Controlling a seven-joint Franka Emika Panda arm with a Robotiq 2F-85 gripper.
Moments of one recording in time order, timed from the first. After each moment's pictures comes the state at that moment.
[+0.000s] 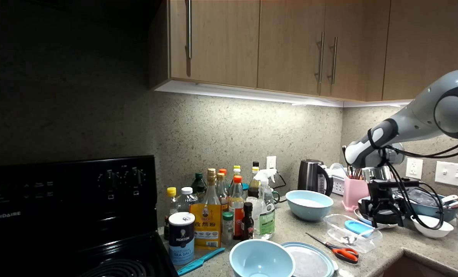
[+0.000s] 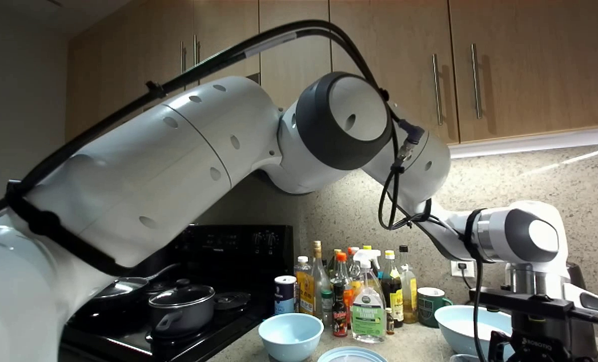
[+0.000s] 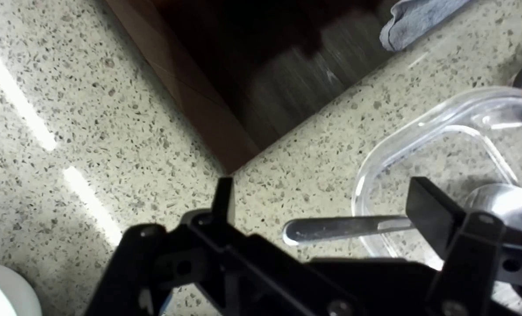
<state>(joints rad) -0.43 0.86 -0.21 -1.30 0.05 1.83 -0.03</state>
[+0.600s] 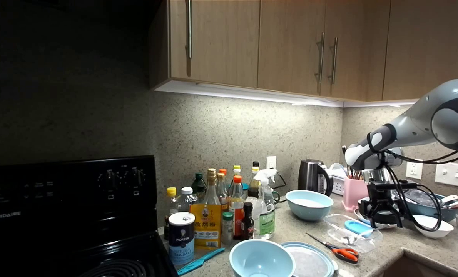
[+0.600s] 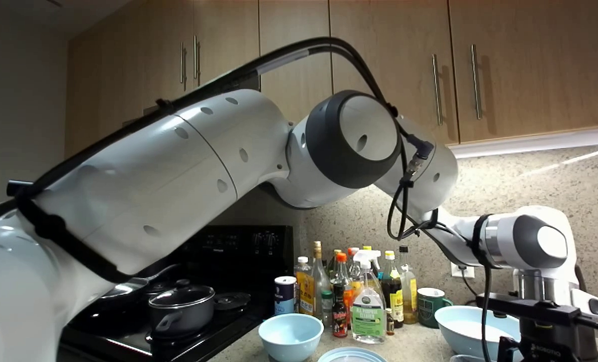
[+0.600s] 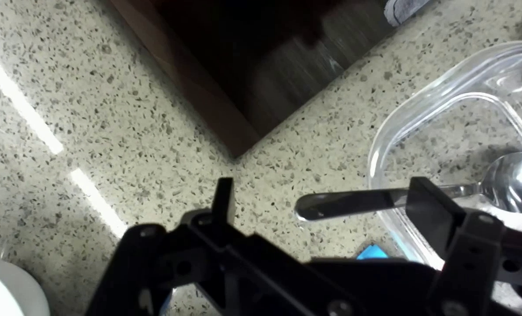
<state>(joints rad) -0.45 0.93 -0.21 -1.20 0.06 1.81 0.00</state>
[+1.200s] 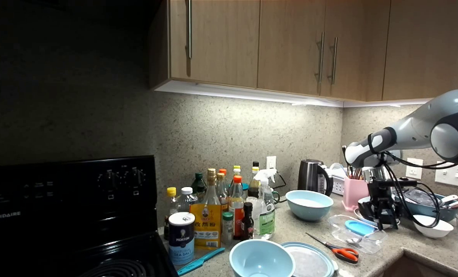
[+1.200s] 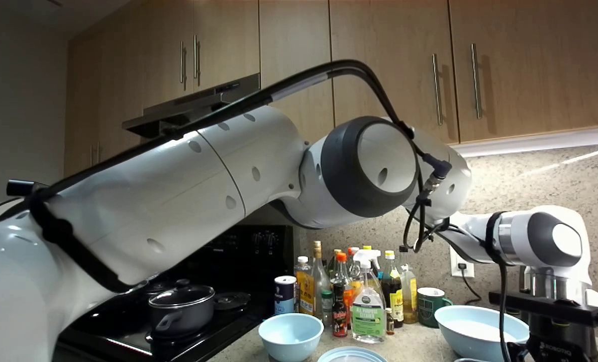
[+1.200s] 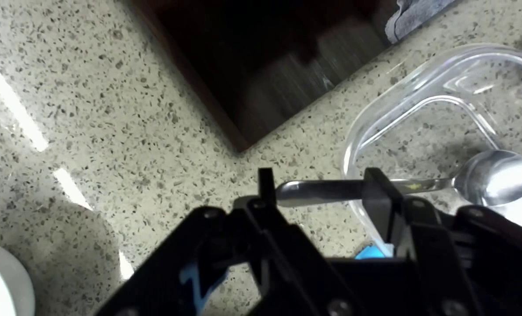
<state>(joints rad) -0.50 1.02 -0.18 -1.02 0.06 1.67 -0.07</state>
